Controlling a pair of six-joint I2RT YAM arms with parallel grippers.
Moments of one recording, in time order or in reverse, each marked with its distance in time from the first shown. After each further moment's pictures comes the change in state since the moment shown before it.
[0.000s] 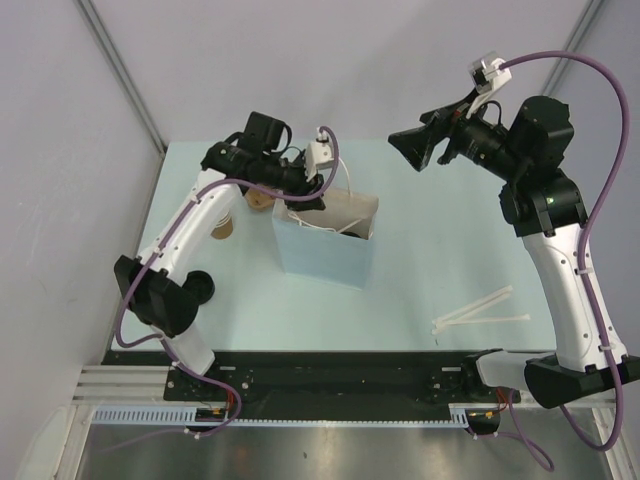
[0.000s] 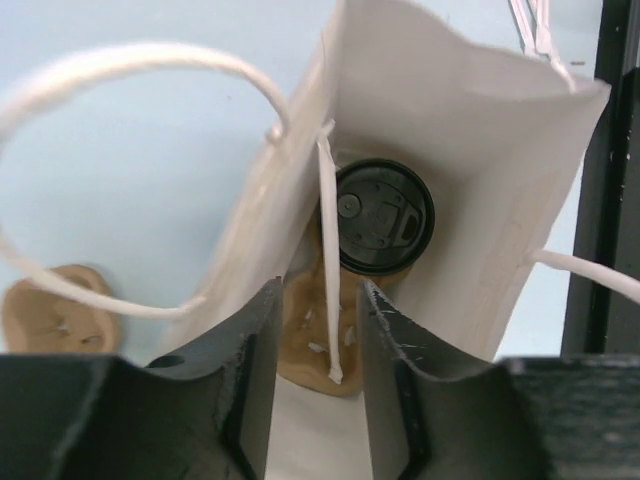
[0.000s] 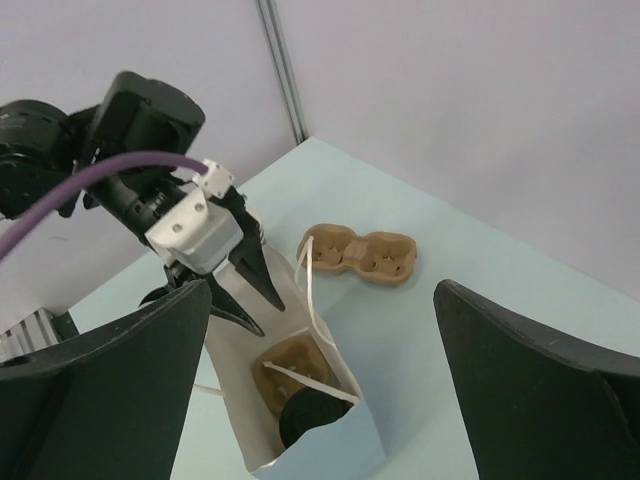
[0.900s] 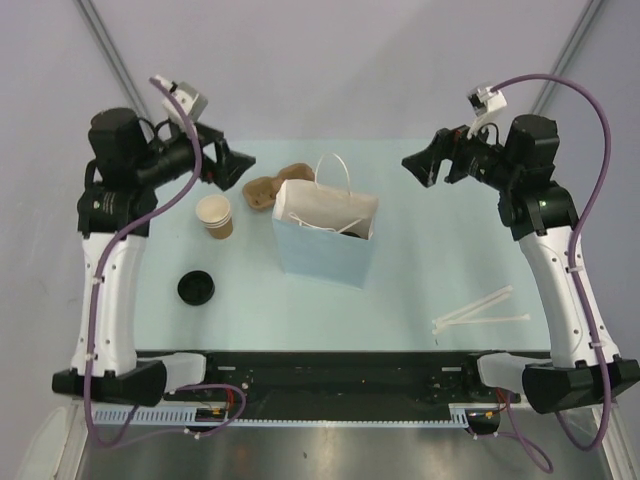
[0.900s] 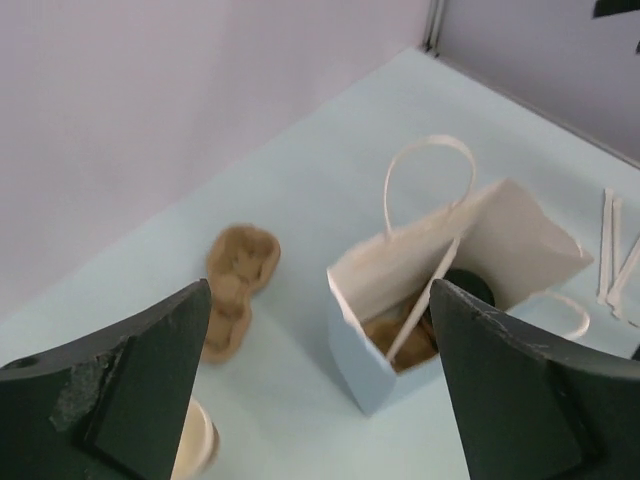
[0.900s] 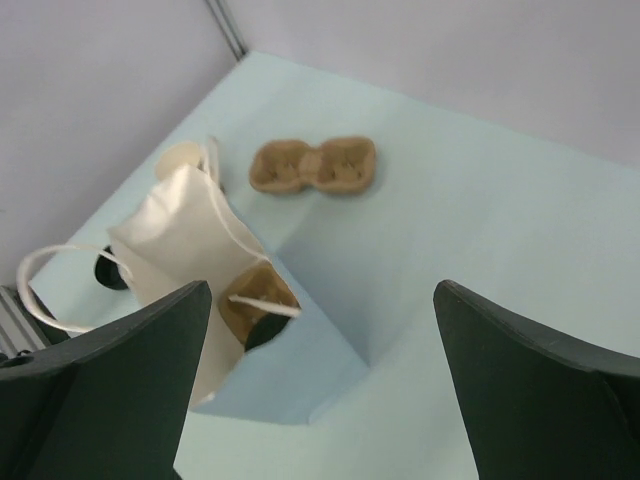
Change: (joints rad) left arm 0.364 -0.398 0.003 0.280 -0.018 -0.499; right arm -0.090 -0.026 -0.154 -0.052 -0.005 -0.023
